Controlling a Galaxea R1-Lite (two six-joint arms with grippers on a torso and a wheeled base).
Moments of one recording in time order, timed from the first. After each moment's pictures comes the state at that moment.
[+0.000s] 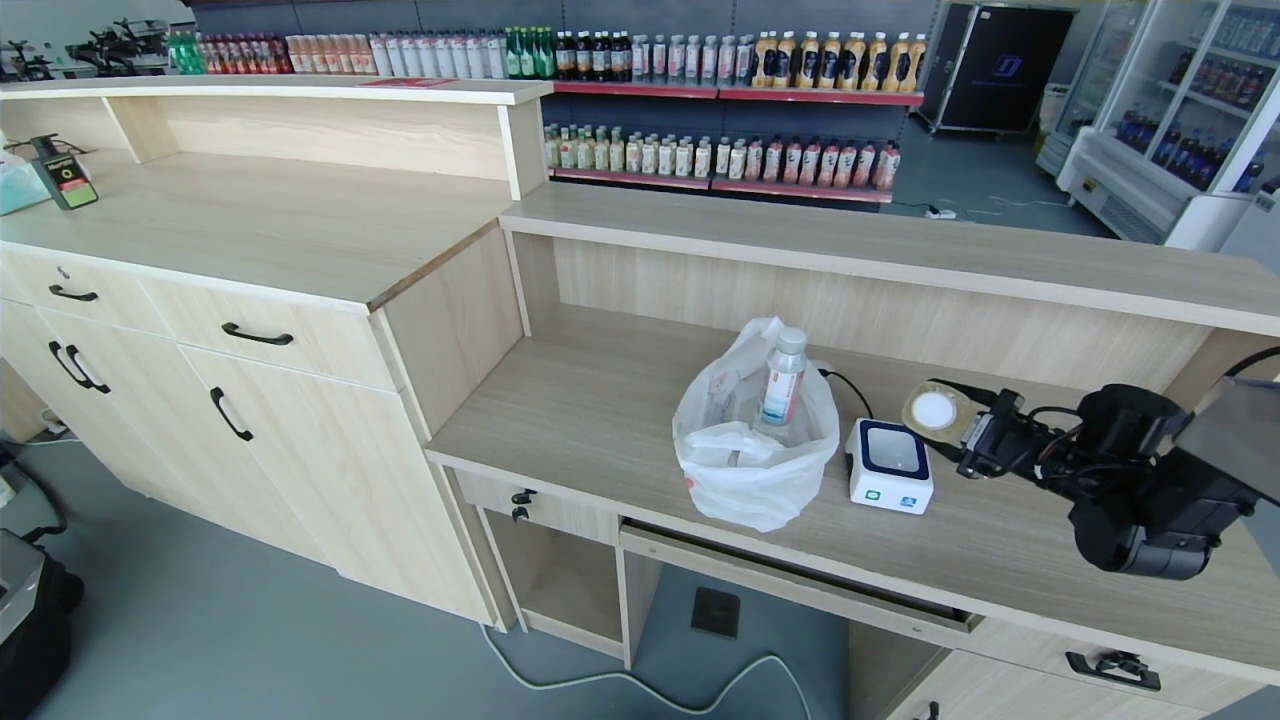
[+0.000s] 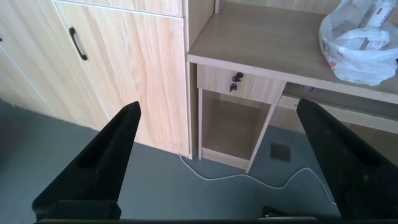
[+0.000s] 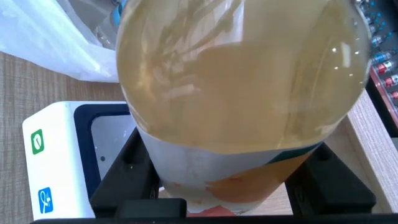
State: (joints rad) left arm 0.00 0.00 0.00 0.00 -0.02 0.00; right arm -0.21 2.42 -1.02 -1.43 0.85 -1.10
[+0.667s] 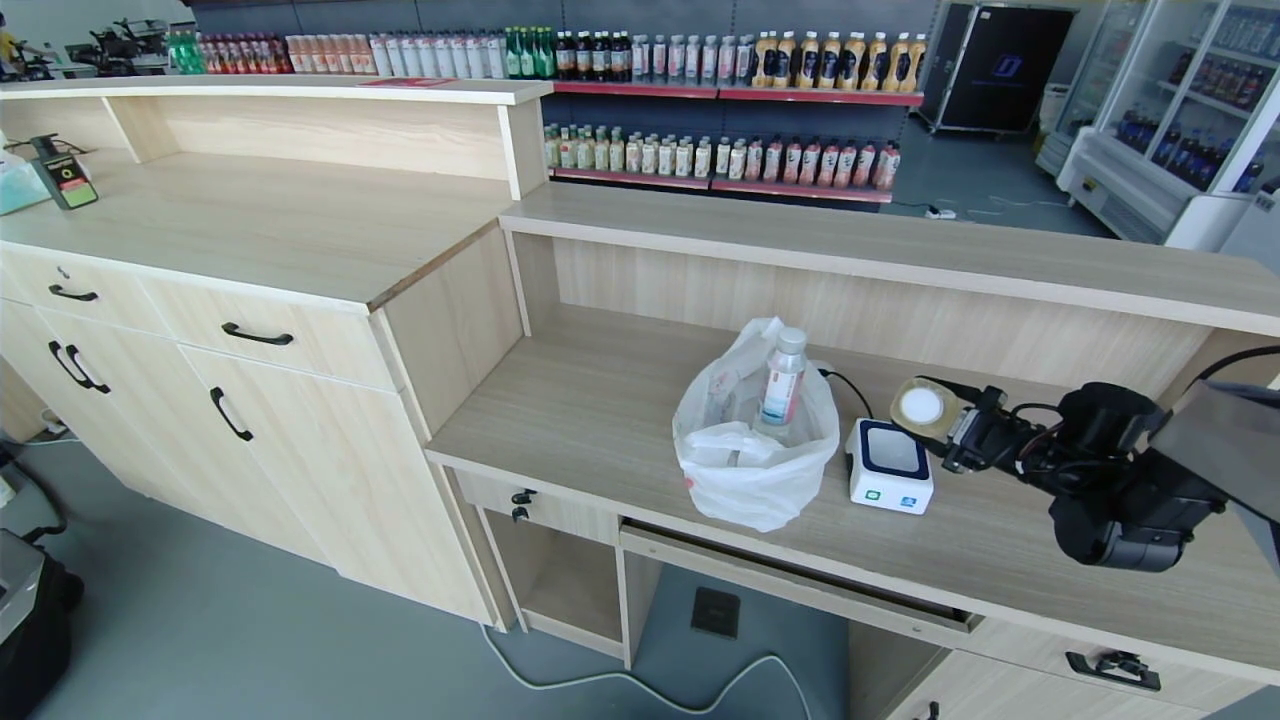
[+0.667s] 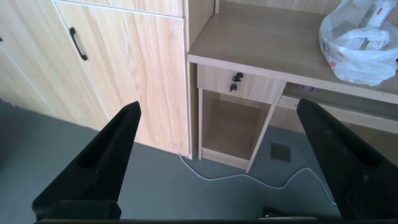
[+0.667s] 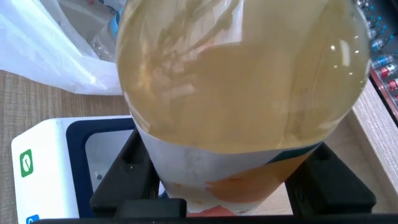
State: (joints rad) left arm 0.00 0.00 0.00 0.00 -0.02 0.00; right arm -0.19 2.47 -1.10 -1.43 0.85 -1.05
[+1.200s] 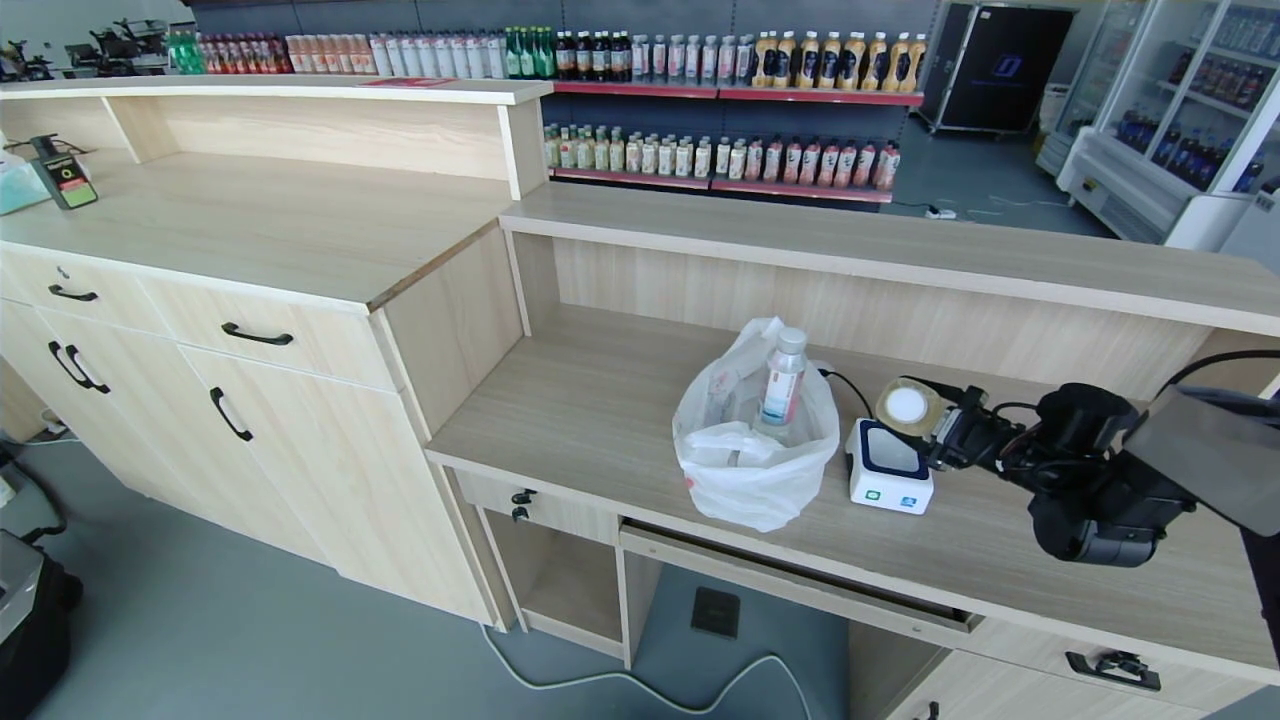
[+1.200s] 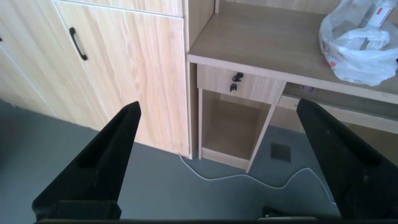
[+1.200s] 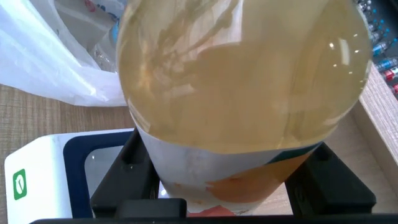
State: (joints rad) left arm 0.00 0.00 0.00 0.00 -0.02 0.00; right arm -0.16 2.52 -1.17 -1.43 0.85 -1.03
